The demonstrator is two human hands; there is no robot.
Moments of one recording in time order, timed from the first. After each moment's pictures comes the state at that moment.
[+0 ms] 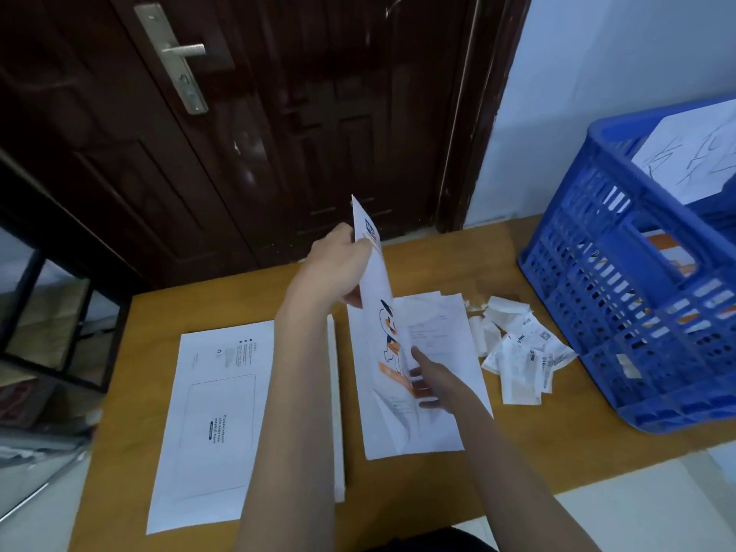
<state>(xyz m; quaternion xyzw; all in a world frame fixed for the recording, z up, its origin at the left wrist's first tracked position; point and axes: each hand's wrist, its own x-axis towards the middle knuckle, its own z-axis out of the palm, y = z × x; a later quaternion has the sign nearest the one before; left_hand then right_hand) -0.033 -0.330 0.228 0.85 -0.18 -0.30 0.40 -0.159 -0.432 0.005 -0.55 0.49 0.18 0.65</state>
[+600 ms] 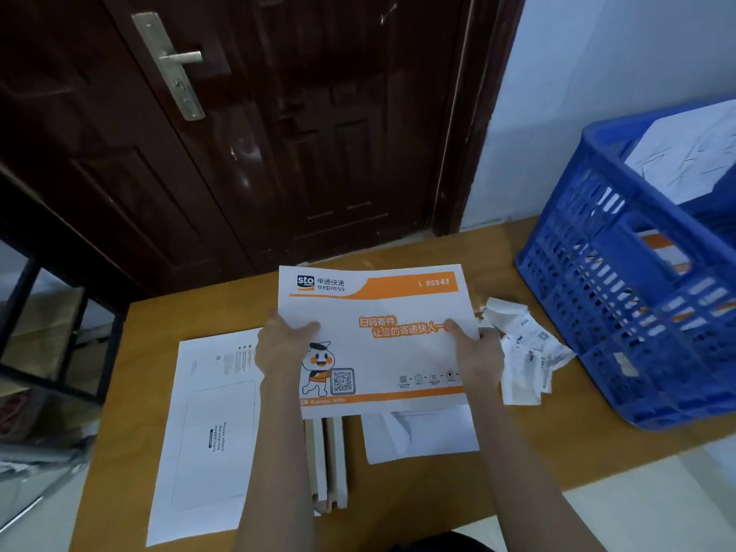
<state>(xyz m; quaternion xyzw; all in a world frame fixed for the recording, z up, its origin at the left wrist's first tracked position) -0.005 -0.268 0.099 0.92 0.04 -0.20 0.34 -0.163 -0.464 0.028 -0.60 0.63 -0.16 0.46</state>
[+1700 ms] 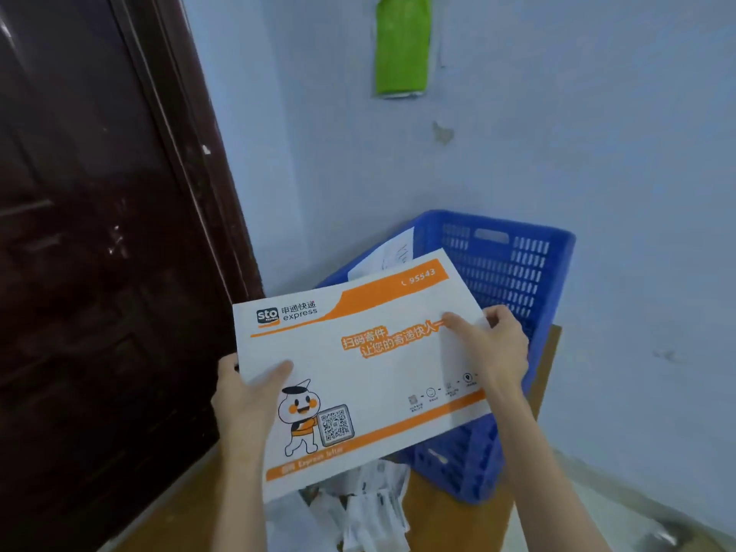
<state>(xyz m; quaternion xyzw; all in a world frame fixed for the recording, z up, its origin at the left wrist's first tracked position) -0.094 -0.515 0.245 0.75 -0.28 -0.22 0.56 -0.343 -0.619 0.247 -0.49 0.66 -0.50 0.28</state>
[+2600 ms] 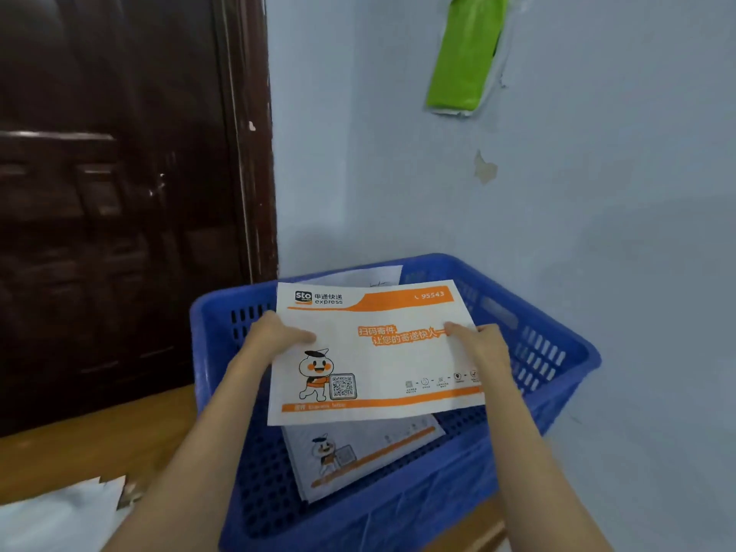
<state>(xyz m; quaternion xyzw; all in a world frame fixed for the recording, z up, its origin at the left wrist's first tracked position) -0.244 -0.782 0.236 0.83 -0.24 -0.27 0.42 -0.482 -0.973 0.227 -0.63 0.61 -0.26 0.41</state>
